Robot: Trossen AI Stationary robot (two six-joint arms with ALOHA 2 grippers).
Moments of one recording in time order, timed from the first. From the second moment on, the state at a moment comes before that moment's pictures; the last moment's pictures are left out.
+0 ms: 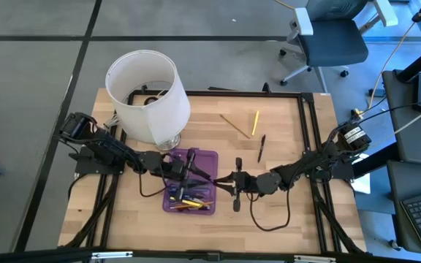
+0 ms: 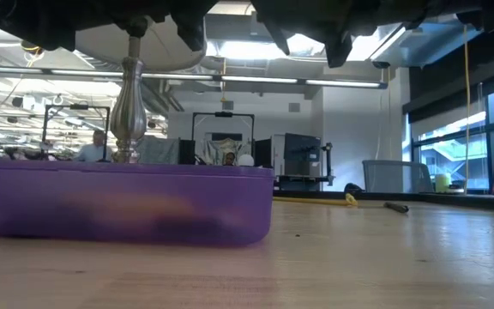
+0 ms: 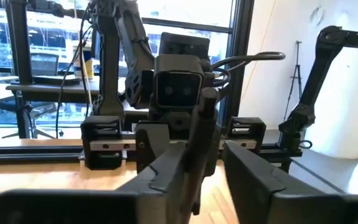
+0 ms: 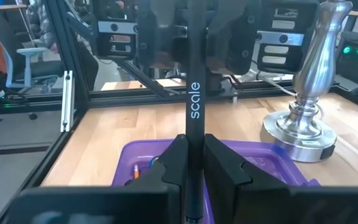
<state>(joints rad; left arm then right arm) -0.31 1.56 0.57 1.13 -0.11 -0.07 0.46 1.68 0.77 0.78 0.52 0.13</state>
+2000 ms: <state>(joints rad) -0.37 1.66 1.10 -0.56 -0.03 -0.41 0.45 1.67 0.77 0.45 0.48 0.23</state>
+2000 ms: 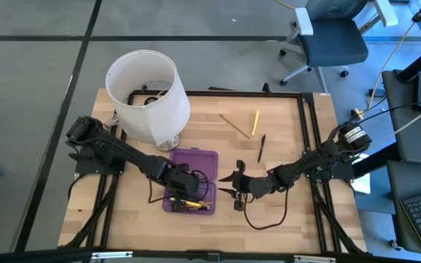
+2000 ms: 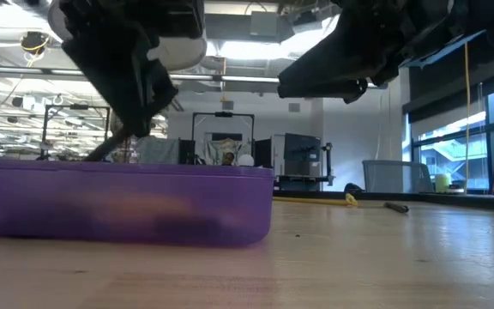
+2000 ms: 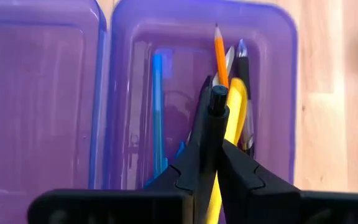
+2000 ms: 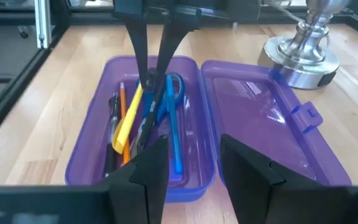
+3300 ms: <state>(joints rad) -0.42 1.60 1.12 -0.49 -0.05 -0.32 0.43 1.37 0.77 0.00 0.41 0.57</state>
